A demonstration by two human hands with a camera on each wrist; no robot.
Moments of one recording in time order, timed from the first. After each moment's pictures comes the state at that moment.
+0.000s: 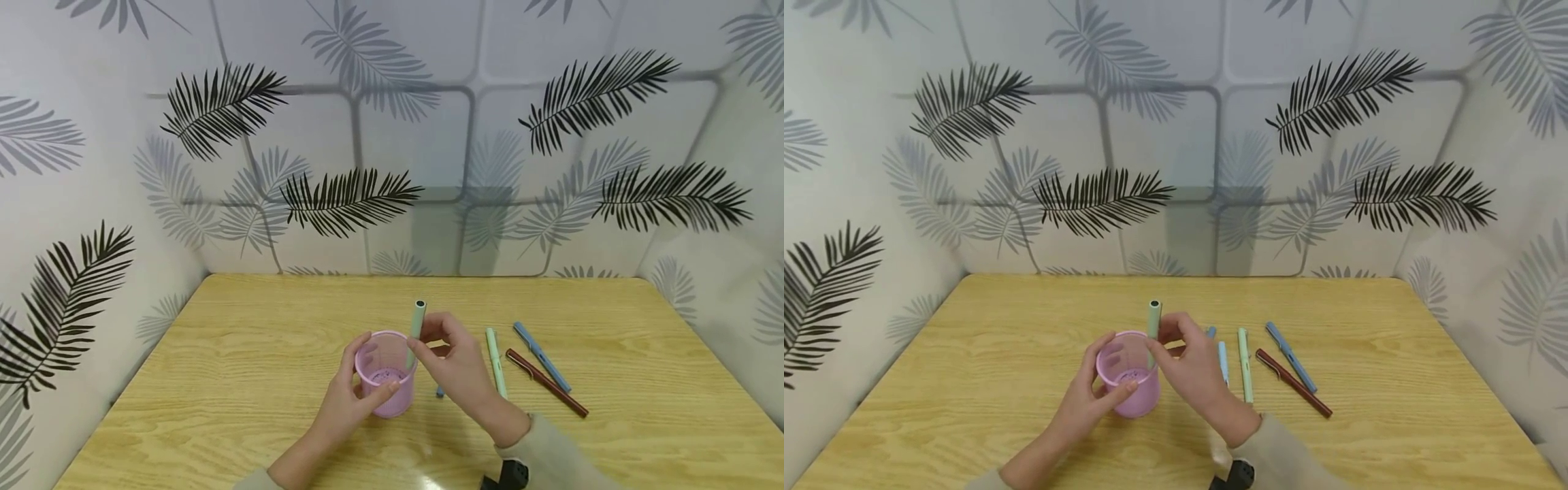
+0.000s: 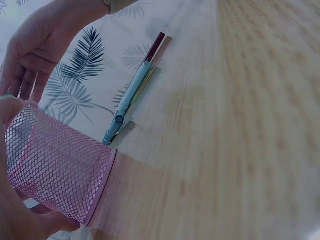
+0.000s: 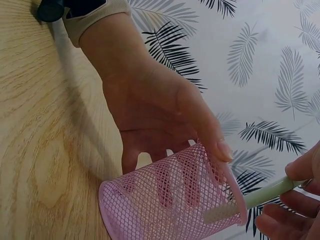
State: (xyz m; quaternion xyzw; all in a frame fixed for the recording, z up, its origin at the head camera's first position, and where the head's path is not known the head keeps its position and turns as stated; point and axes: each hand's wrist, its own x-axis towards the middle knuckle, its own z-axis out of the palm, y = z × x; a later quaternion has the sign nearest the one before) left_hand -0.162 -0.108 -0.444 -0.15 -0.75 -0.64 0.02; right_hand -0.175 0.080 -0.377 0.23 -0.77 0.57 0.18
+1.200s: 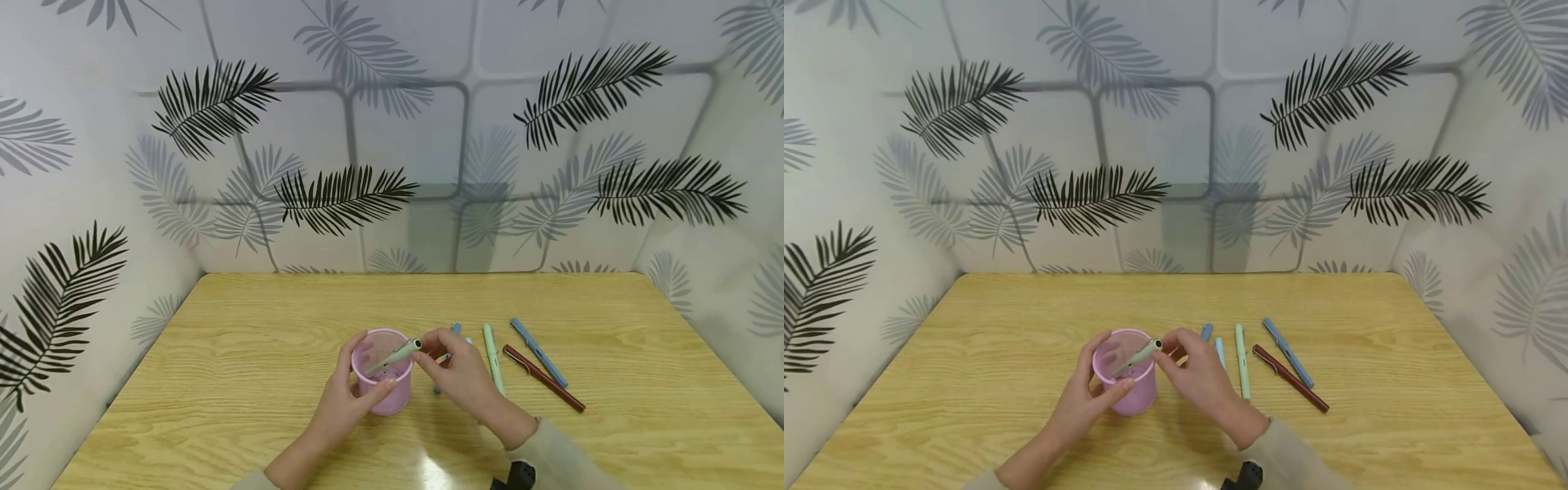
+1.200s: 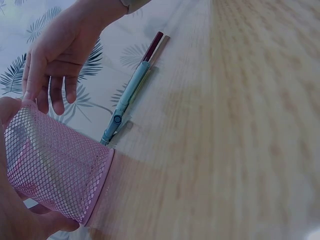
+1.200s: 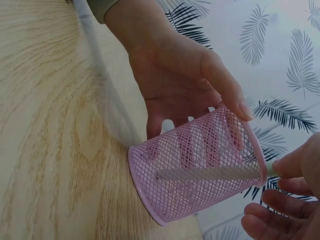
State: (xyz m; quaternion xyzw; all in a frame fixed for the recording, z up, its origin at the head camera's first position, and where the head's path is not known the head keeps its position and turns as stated) left_hand -0.160 -0.108 -0.445 -0.16 -0.75 -0.63 0.03; right_hand -0.180 0.097 -0.407 0.21 -0.83 0.50 0.13
